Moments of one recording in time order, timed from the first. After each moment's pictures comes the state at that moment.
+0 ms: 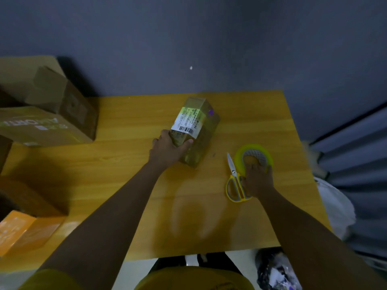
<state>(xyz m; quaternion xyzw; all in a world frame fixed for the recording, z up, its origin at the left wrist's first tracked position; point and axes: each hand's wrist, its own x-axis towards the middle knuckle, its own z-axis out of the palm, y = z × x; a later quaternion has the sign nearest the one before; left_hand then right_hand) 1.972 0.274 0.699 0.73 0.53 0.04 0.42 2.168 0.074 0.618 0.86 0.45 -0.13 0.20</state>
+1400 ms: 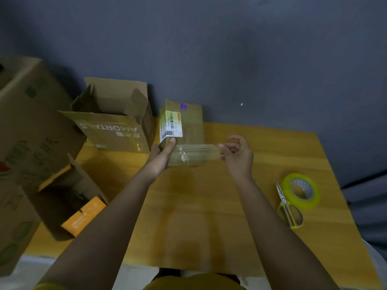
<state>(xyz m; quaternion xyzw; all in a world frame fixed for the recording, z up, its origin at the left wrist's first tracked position) 1.800 0.342 0.746 0.50 0.57 0.18 0.63 1.988 0.240 0.749 0.72 0.31 -0.22 -0.58</state>
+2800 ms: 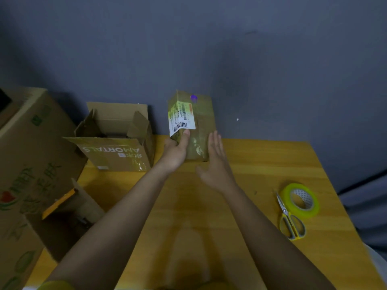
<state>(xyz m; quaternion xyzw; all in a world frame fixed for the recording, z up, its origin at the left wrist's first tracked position) 1.839 0.360 0.818 0.62 0.53 0.19 0.55 1.949 0.269 0.783 0.76 0.54 -0.19 -0.31</state>
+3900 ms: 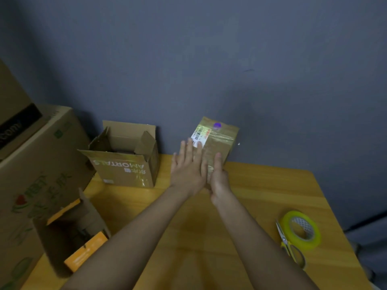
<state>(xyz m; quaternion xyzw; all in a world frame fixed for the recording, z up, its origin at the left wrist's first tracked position) 1.859 0.324 0.828 0.88 0.45 0.10 0.11 1.943 0.289 0.811 0.64 0.09 -0.45 -0.61</state>
